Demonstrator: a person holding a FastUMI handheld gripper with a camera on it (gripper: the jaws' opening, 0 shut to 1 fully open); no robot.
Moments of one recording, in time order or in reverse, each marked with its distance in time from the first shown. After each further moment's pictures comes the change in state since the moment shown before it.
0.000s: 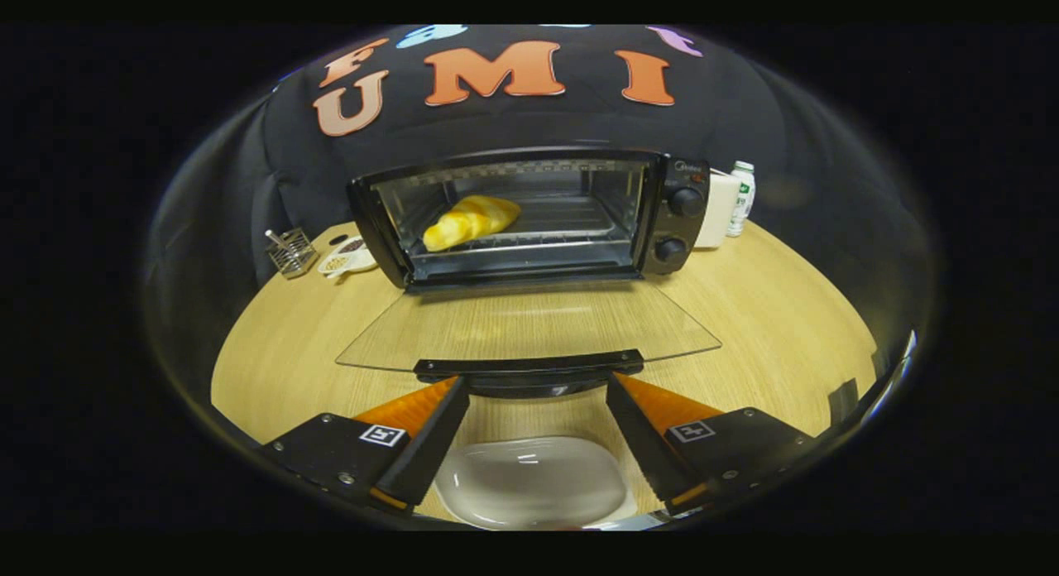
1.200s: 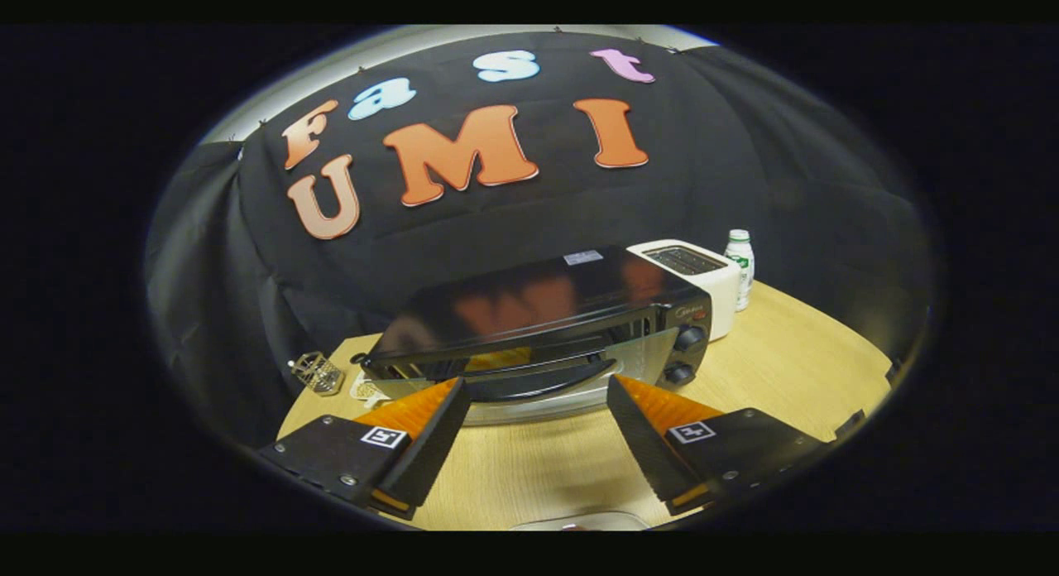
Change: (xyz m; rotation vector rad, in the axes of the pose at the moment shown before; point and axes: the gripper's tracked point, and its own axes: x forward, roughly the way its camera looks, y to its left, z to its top) arm -0.007 -0.002 0.168 0.204 -0.320 0.051
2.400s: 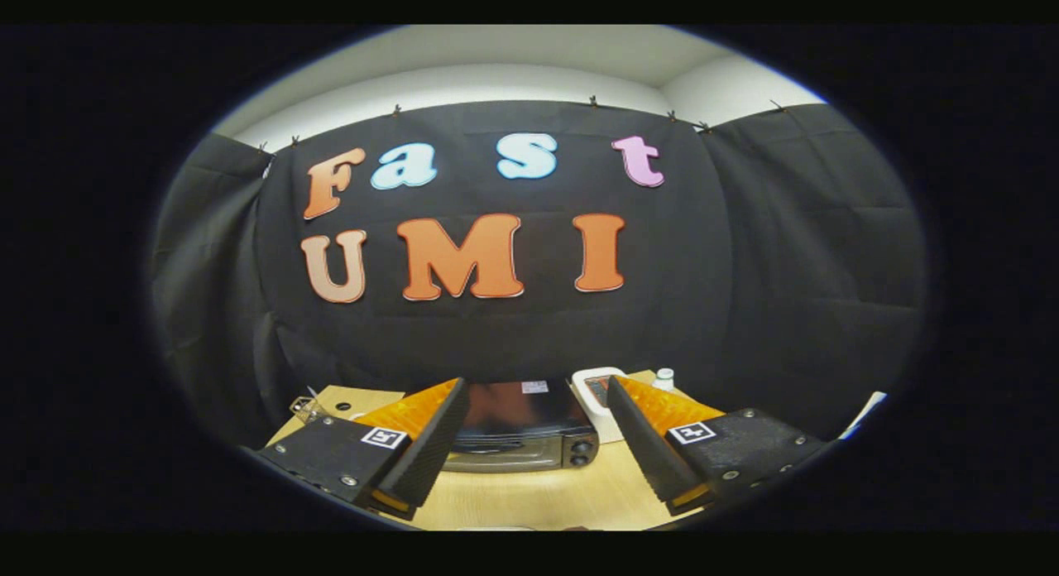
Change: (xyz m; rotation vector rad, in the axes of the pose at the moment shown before) arm -0.138 -0.026 0.203 -0.184 -0.311 -0.096
